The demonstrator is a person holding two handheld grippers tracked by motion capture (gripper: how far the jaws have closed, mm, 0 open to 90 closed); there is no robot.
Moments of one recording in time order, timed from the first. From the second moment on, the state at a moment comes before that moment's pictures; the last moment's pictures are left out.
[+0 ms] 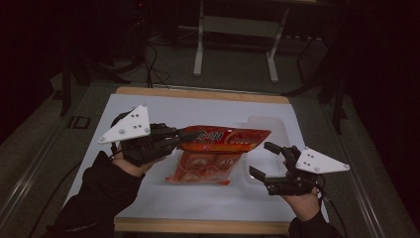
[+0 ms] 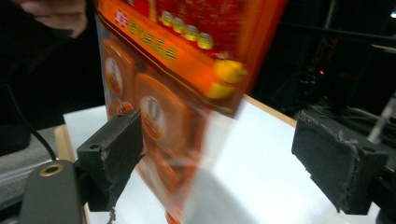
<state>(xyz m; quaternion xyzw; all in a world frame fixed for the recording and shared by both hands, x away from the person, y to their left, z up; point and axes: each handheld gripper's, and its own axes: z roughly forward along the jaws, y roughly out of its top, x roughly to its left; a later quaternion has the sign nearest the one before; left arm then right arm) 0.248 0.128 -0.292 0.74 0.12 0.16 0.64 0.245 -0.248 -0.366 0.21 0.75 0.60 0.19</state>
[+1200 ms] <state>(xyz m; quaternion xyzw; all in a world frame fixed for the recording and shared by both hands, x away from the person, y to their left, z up) 0.254 0.126 -0.301 0.75 0.09 0.14 0.64 0.263 -0.221 -0.325 0.10 0.80 0.58 0.10</state>
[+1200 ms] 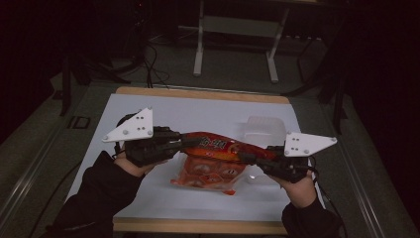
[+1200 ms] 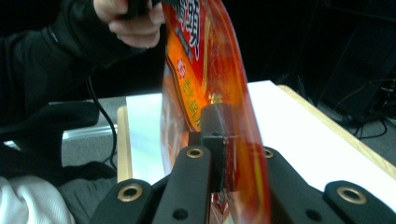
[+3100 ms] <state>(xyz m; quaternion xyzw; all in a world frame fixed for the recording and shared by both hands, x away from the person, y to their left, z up) 0.246 0.188 -0.470 0.75 0.29 0.14 0.57 0.323 -0.332 -0.331 0.34 0.73 0.54 0.23</state>
